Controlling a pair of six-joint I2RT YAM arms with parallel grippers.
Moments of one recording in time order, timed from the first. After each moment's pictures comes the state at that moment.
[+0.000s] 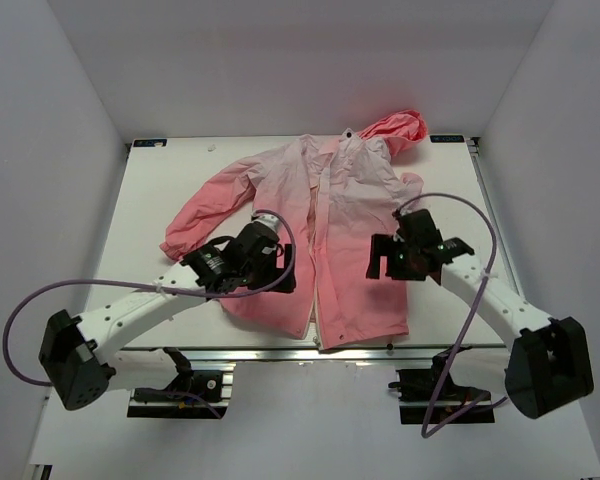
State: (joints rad) left arm -0.86 1.19 1.00 -0.73 -0.16 -0.63; right arm 0.41 1.22 0.84 -0.61 -0.08 0.37
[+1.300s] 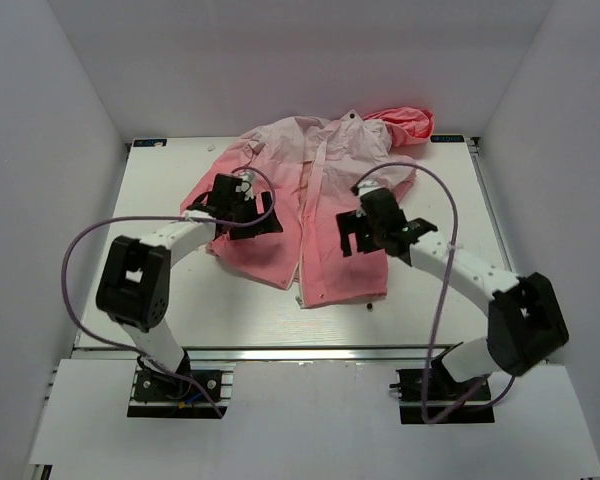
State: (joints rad) left arm -0.33 1.73 1.10 -0.21 0.27 -0.44; right arm 0.55 1.45 0.99 -0.37 0.08 0.19
